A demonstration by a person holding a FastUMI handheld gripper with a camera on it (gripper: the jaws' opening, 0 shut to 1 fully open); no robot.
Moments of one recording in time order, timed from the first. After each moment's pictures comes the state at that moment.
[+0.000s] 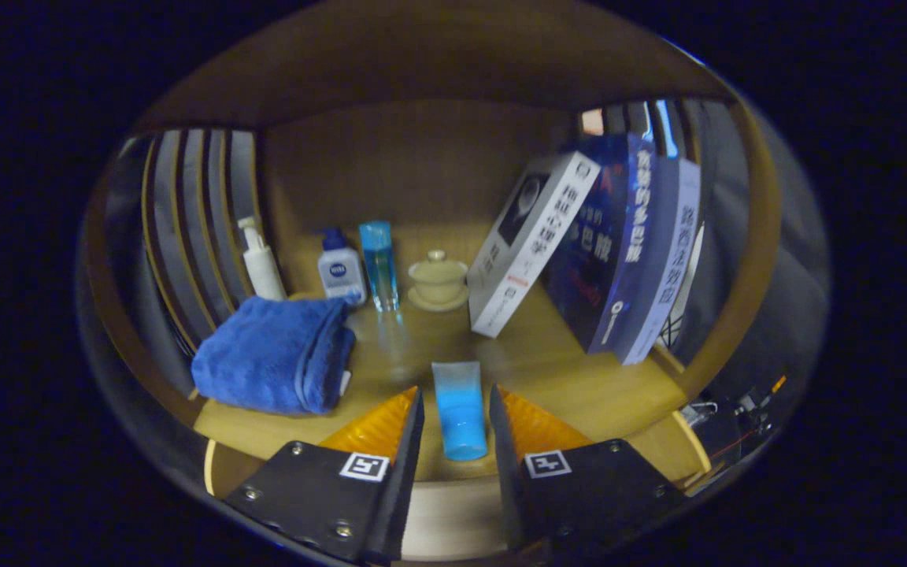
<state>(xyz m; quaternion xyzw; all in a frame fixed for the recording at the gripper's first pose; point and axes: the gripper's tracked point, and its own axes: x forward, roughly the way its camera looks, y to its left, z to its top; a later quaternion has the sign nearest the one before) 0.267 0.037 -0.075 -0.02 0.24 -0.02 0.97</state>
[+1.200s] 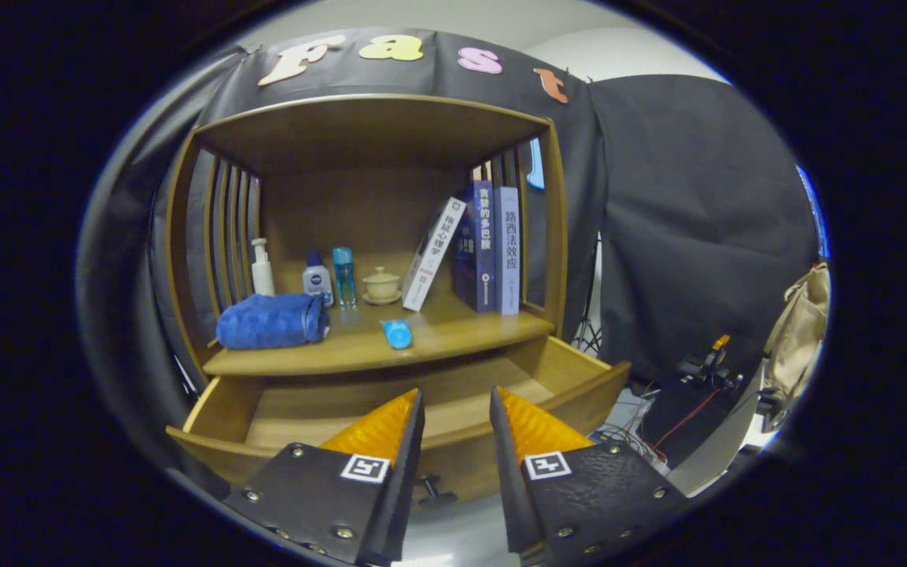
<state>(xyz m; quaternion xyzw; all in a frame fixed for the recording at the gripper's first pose) 0.051 -0.006 -0.108 -0.01 0.15 -0.14 0.98</state>
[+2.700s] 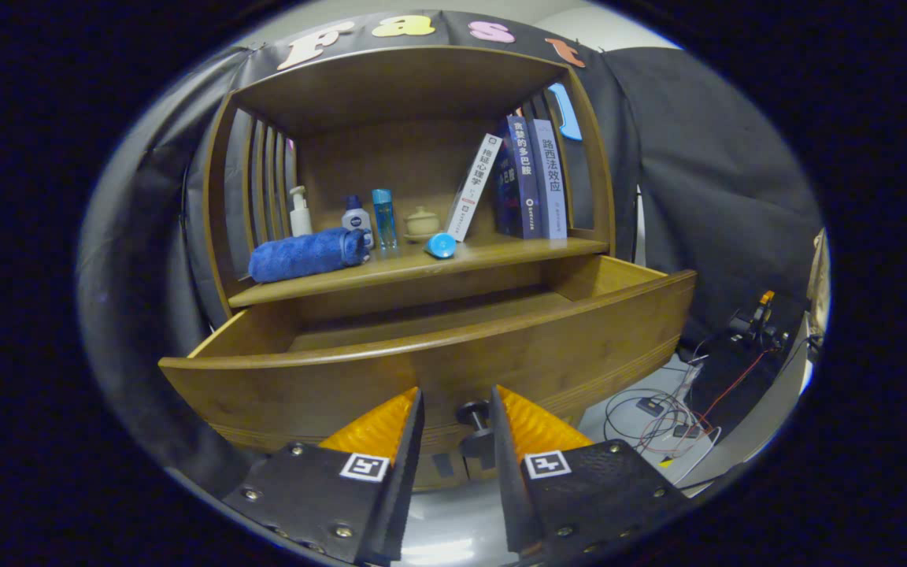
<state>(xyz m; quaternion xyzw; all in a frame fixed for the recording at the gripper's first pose) 0.047 0.036 -0.201 0.03 0.19 -0.06 0.98</state>
